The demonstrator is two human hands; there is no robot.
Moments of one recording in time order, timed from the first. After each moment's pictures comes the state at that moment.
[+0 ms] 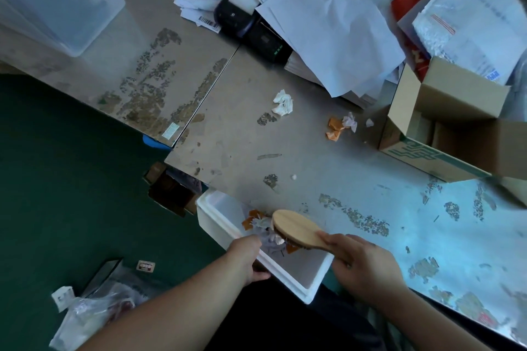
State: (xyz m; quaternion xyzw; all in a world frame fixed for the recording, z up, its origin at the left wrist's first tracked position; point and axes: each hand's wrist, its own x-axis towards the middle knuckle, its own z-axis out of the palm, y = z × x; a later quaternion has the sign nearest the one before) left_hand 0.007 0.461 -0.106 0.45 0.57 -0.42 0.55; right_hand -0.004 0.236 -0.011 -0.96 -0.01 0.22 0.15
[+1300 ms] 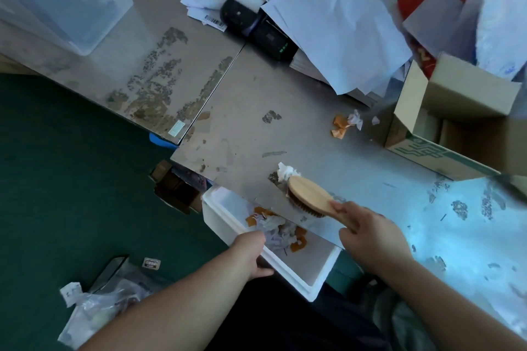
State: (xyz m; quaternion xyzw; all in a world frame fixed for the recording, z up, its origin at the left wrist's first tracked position) left_hand 0.009 0.464 -0.109 0.45 0.58 -0.43 0.53; right_hand 0.043 0.244 0.006 -0.96 0.04 0.26 0.13
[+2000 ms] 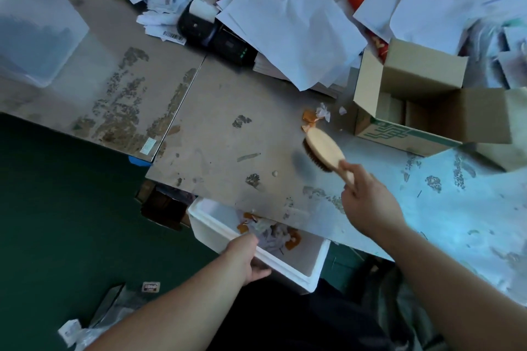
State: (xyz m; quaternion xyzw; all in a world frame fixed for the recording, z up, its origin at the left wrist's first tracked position) left_hand 0.010 0.450 -0.104 0.43 0.59 -0.41 0.55; right_hand 0.065 0.218 0.013 -0.95 0.13 0.17 0.22
